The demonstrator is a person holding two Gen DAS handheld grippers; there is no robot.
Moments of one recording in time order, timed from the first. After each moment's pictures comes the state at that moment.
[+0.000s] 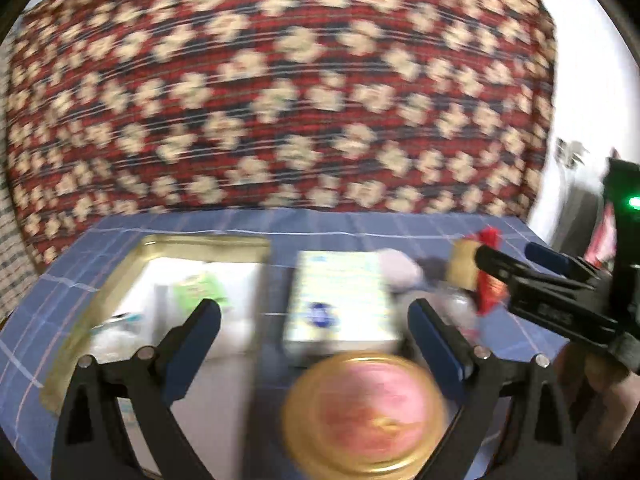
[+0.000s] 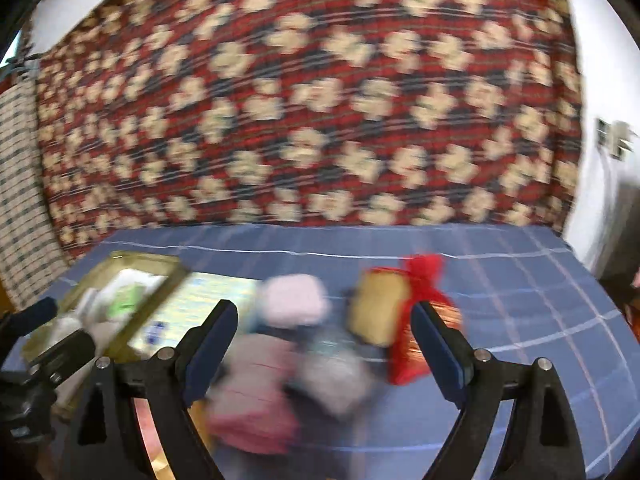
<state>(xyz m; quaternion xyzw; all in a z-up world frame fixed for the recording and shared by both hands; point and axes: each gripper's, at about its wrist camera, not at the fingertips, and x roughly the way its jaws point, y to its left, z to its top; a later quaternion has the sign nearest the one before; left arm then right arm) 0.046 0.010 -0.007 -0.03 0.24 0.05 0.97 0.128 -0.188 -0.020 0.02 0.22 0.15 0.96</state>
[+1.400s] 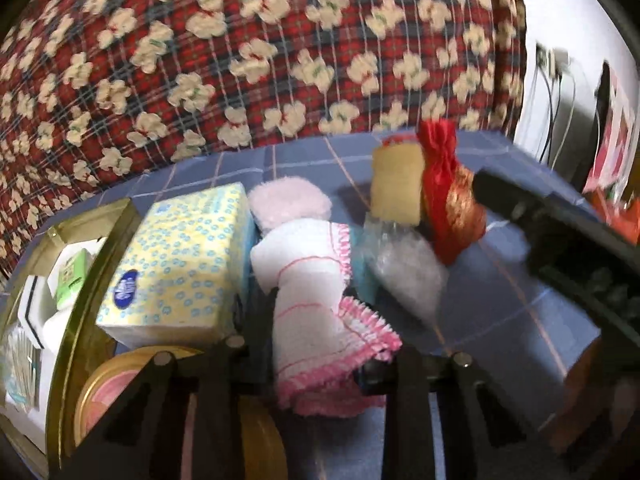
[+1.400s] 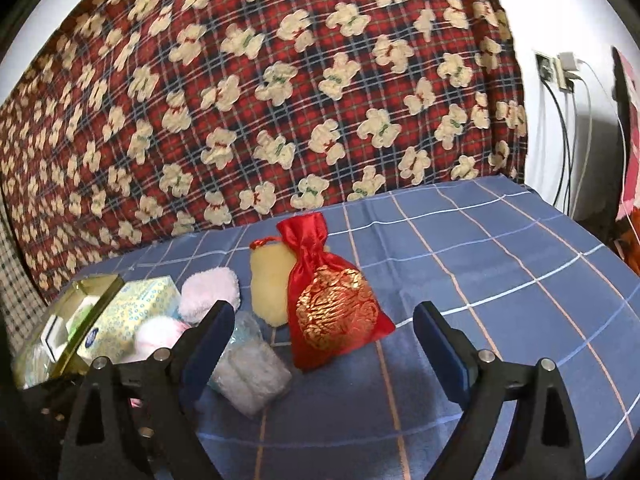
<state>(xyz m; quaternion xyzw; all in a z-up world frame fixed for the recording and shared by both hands) 0.120 -0.093 -0.067 0.03 0.34 0.03 0.94 0.147 -0.253 -0.059 0.09 0.24 0.11 0.96</state>
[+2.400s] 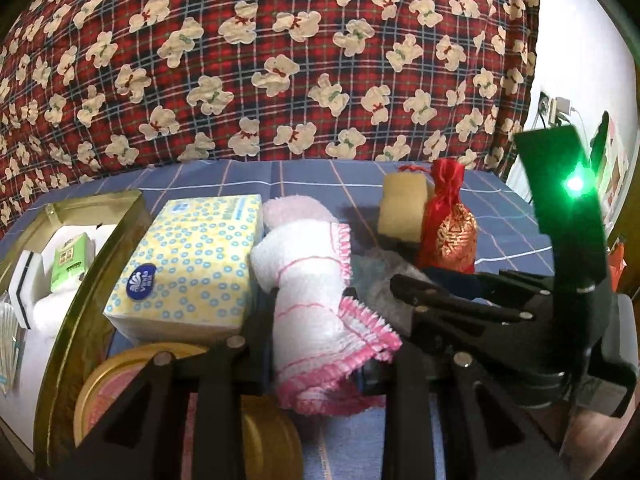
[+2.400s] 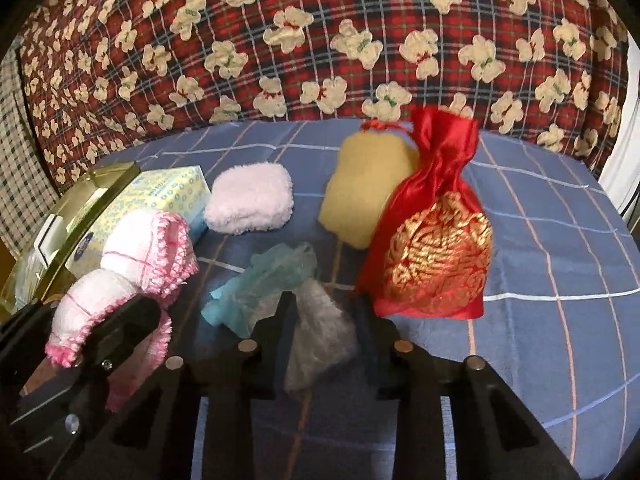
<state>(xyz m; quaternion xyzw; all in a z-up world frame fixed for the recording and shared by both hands) 0.111 -0.076 -0.062 -0.03 0.31 0.02 0.95 0.184 -0.194 -0.088 -0.02 0.36 0.20 0.91</state>
